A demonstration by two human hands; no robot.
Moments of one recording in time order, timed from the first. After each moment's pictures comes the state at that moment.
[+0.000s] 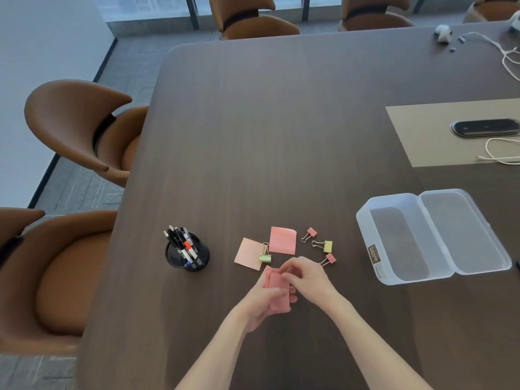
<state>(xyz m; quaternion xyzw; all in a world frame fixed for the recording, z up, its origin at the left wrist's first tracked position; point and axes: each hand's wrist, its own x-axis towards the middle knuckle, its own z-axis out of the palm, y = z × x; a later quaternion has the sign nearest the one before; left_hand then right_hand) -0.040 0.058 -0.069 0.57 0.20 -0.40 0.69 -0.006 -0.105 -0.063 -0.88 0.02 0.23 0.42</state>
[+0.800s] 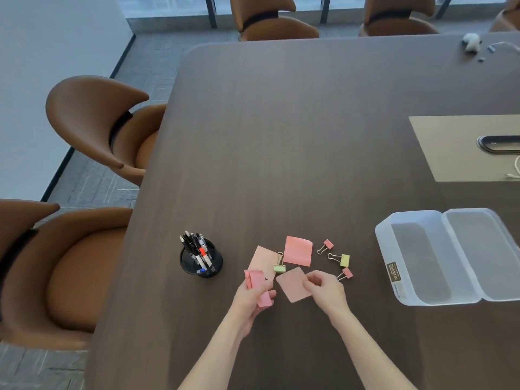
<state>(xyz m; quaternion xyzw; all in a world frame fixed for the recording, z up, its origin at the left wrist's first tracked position) -0.026 0.104 -0.084 0.53 0.37 -0.26 0.72 -0.001 -0.093 -0.087 -0.84 0.21 0.23 0.44</state>
